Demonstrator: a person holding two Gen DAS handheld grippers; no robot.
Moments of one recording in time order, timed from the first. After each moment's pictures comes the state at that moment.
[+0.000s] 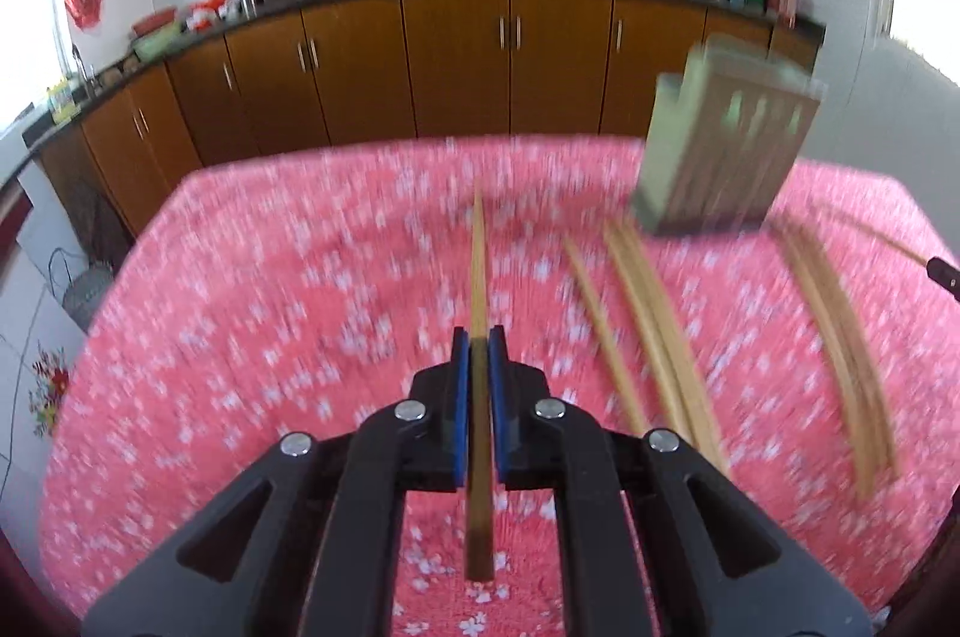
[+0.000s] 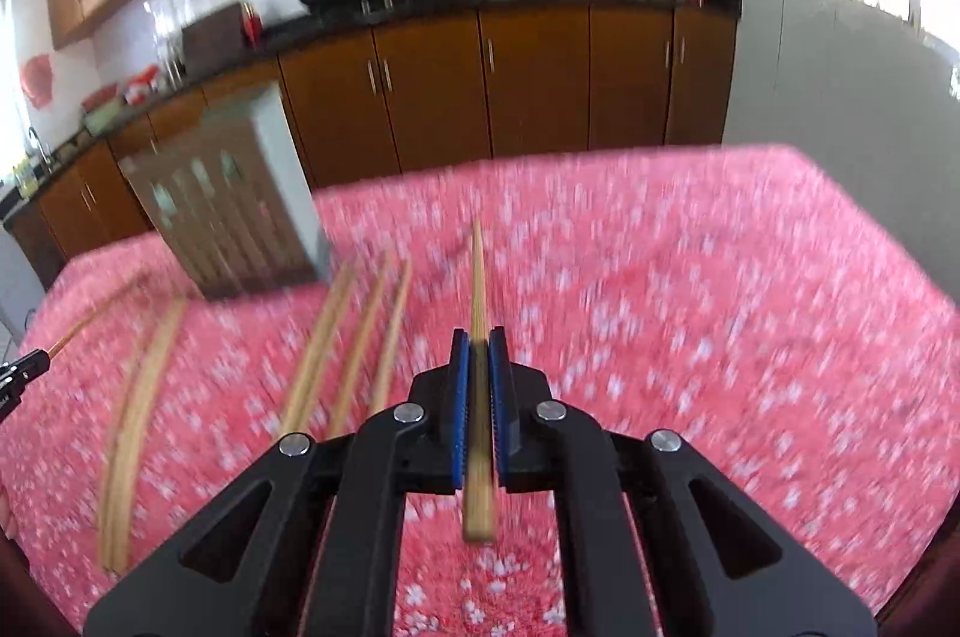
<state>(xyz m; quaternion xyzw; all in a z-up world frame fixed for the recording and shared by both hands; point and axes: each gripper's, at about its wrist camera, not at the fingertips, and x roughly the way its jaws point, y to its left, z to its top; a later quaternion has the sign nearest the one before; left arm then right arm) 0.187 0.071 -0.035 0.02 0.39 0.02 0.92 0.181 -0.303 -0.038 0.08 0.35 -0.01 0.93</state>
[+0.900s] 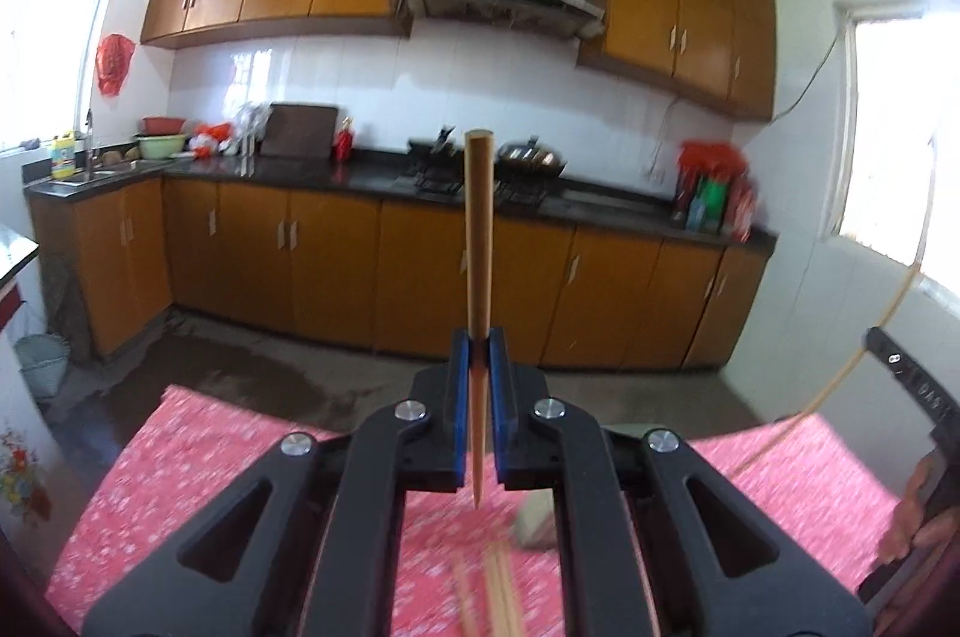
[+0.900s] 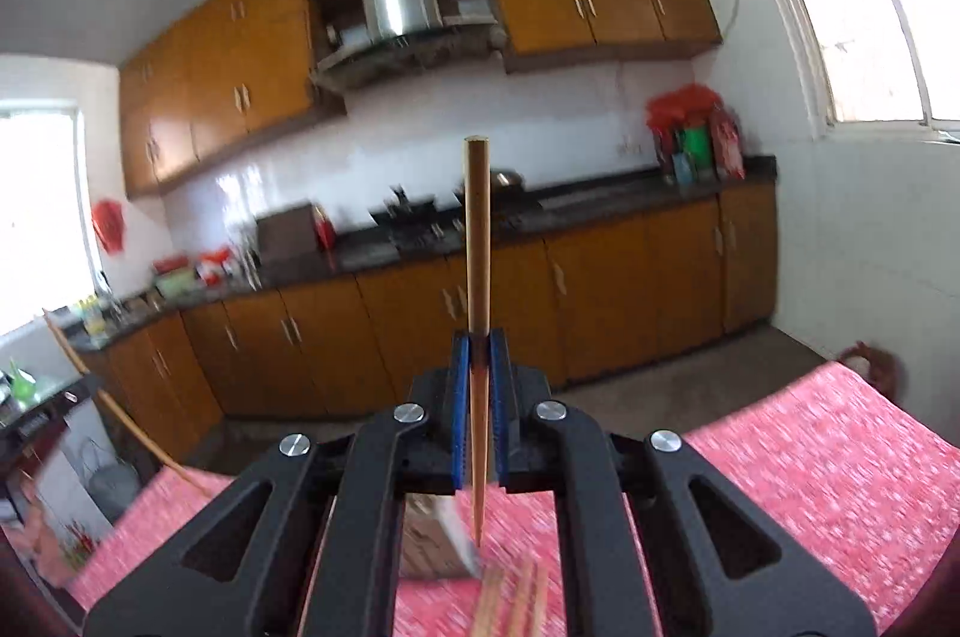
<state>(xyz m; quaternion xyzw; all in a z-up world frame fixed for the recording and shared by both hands) 0.216 0.040 0.167 -0.07 0.17 -0.02 0.98 0.205 -0.287 0.146 0.13 0.11 0.04 0.98</state>
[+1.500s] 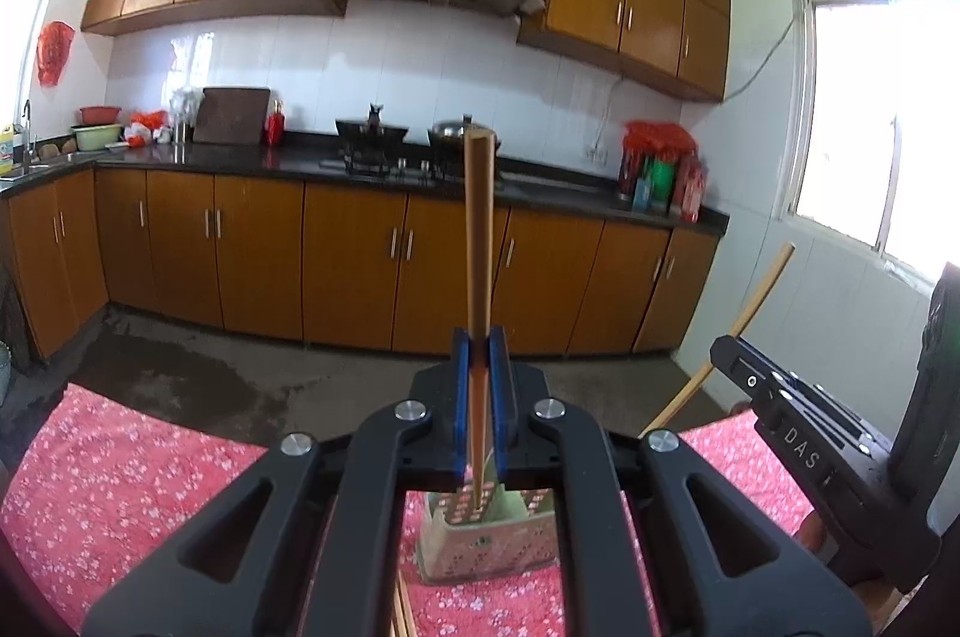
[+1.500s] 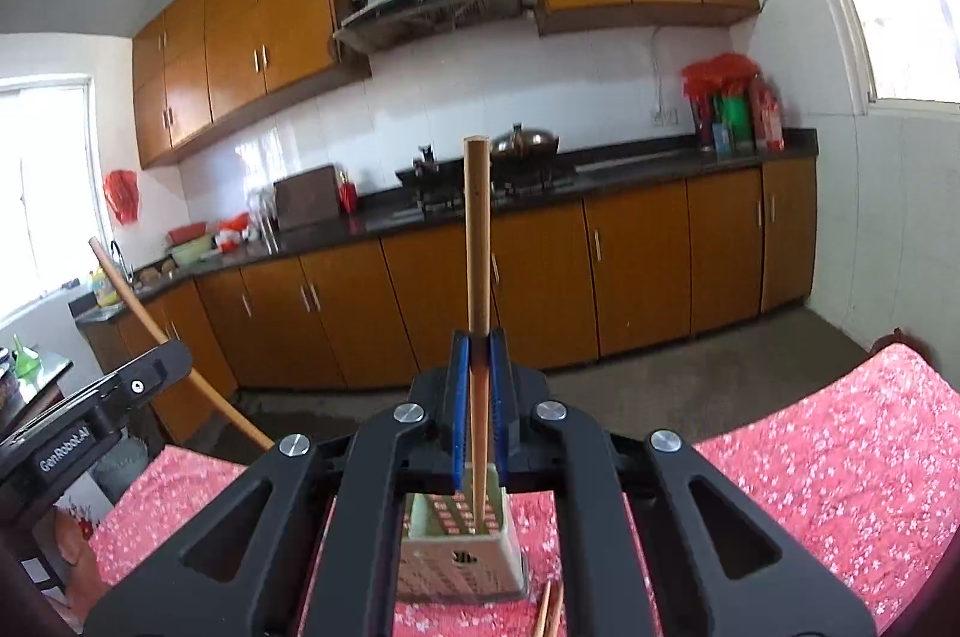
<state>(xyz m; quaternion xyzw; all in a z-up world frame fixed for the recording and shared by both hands) 0.293 -0.032 0.112 -0.06 0.20 -0.09 0.97 0.269 -0.246 0.093 0.13 0.16 0.08 0.98</state>
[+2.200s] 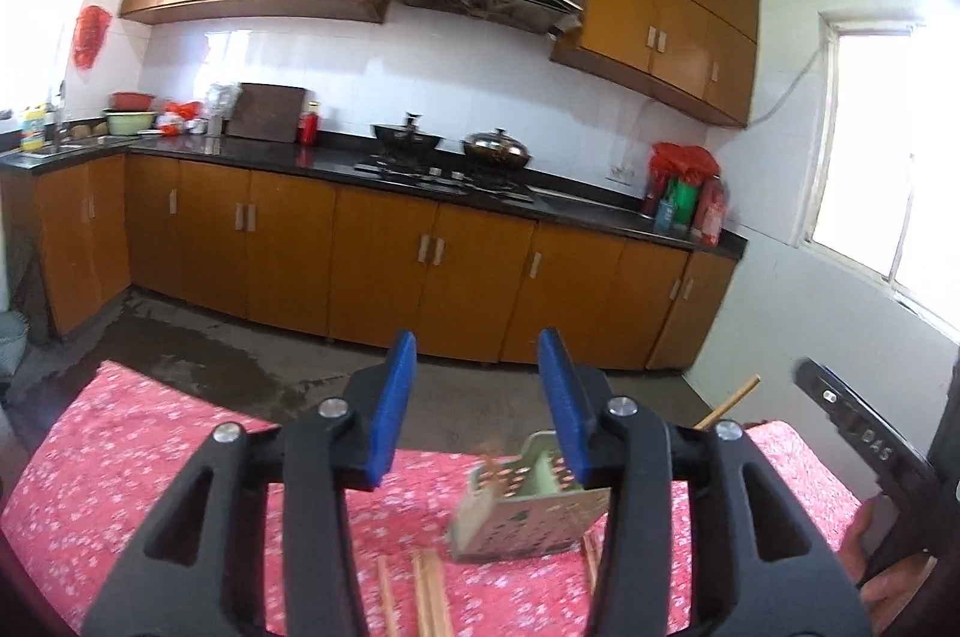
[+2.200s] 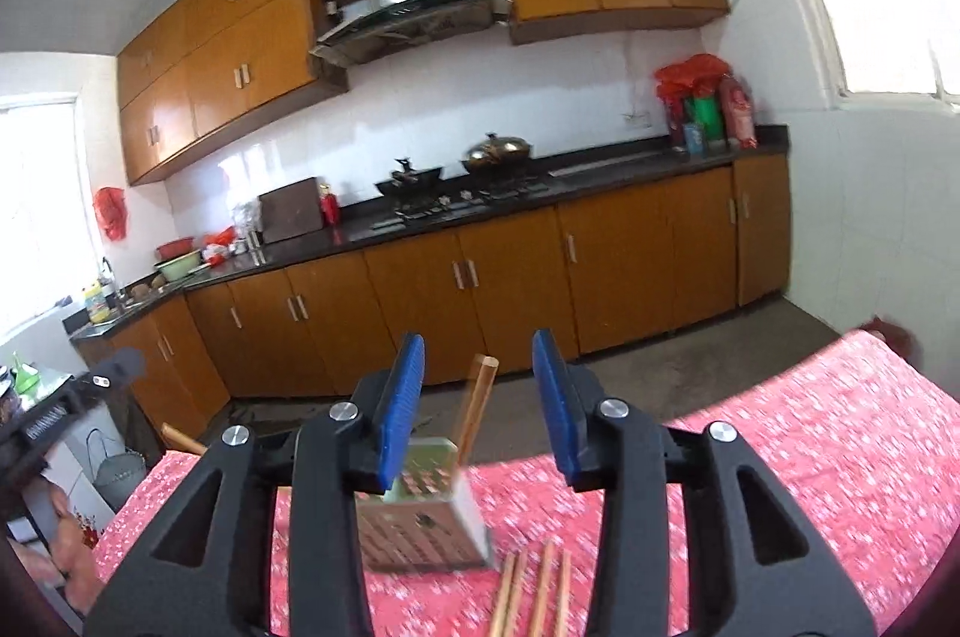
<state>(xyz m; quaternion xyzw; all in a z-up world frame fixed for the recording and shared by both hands) 0.241 0.023 0.124 -0.10 0.18 -0.04 0.98 0.220 -0.284 0.104 0.14 0.16 0.04 0.98</state>
